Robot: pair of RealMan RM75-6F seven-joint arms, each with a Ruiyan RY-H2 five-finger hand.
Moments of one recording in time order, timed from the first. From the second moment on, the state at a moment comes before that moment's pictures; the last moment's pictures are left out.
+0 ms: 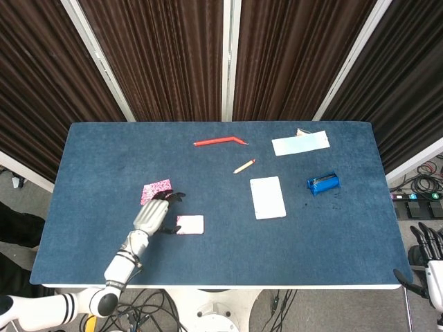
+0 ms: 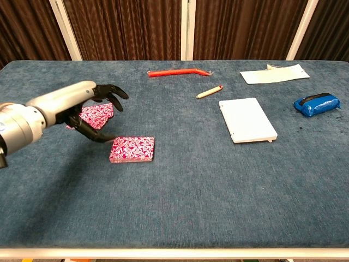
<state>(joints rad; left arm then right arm) -0.58 -1.70 -0.18 -1.50 1.13 1.00 0.20 -0.09 -1.15 0.00 -1.37 -1.58 1.63 0.26</state>
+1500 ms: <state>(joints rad) -0.56 -1.93 -0.16 -1.37 1.02 1.12 0.43 -0.11 -1.16 0.02 -1.33 -1.57 1.67 0.32</state>
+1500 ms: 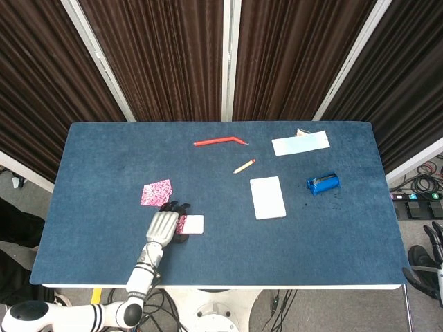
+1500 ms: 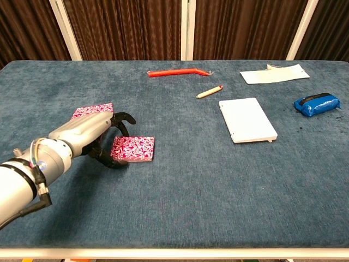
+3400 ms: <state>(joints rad) -0.53 -1.97 -0.19 -1.31 1.09 1.10 0.27 -0.10 -1.16 0.02 -1.33 -1.54 1.62 0.32</state>
